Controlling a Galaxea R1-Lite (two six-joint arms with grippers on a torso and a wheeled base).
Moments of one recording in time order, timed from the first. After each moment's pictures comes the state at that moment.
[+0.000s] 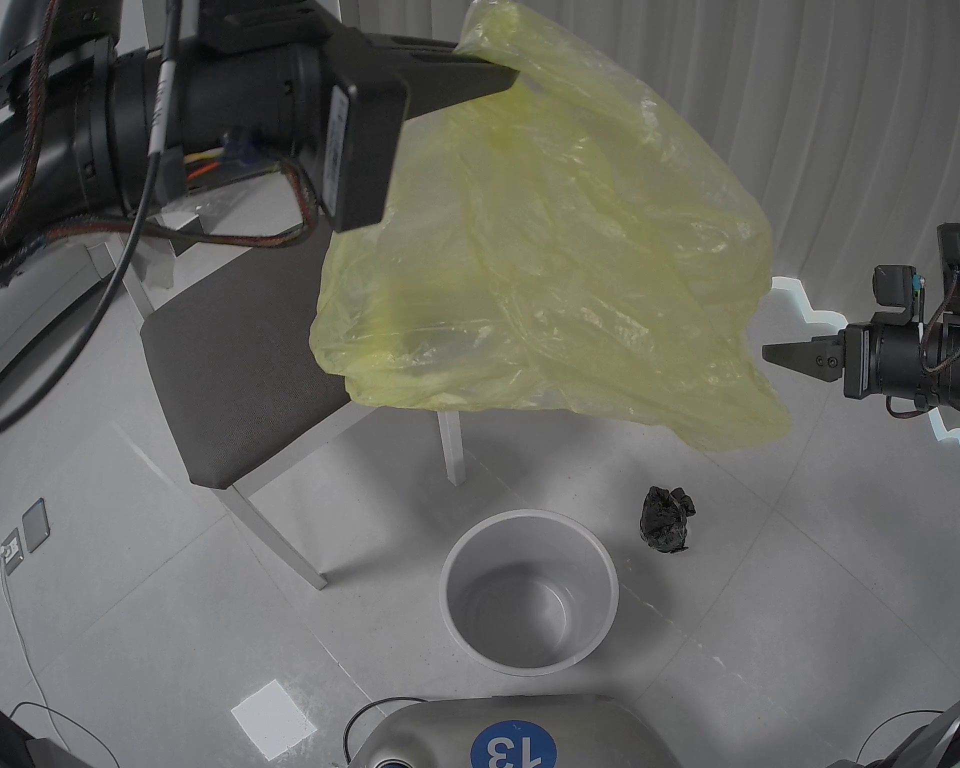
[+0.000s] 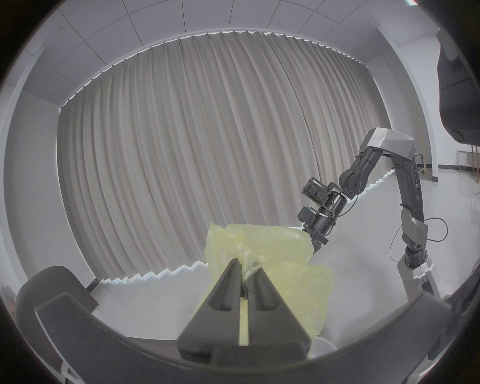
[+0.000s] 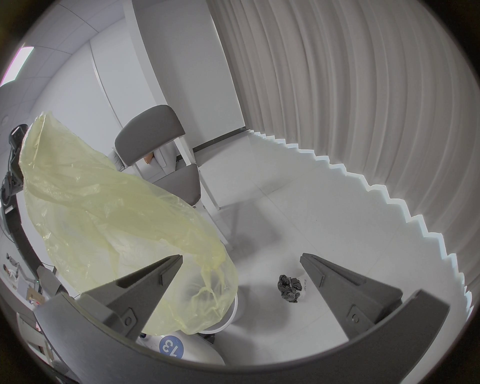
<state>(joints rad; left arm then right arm) -0.78 1.48 -1.52 0.00 -0.21 0.59 0.13 1.45 -1.06 -0.01 0.32 0.01</state>
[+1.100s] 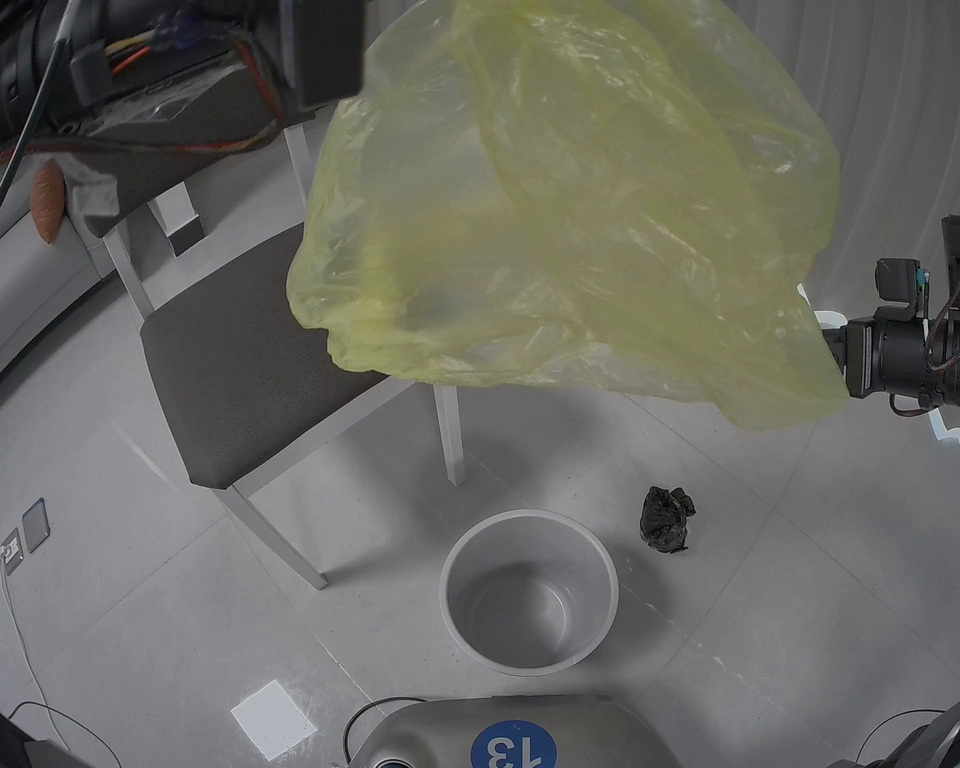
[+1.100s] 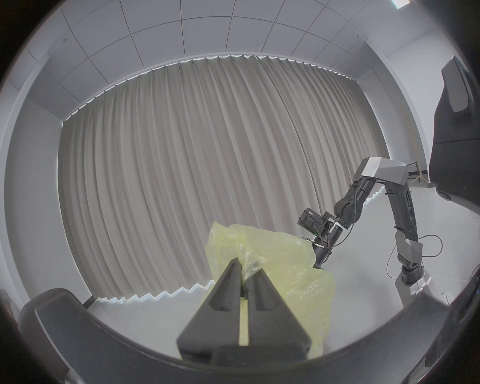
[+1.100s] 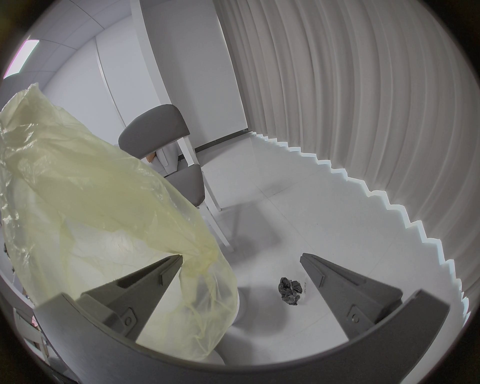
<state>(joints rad) -0.87 1.45 -1.61 0.00 -0.21 0.60 0.18 1.42 -1.07 0.01 0.26 0.00</state>
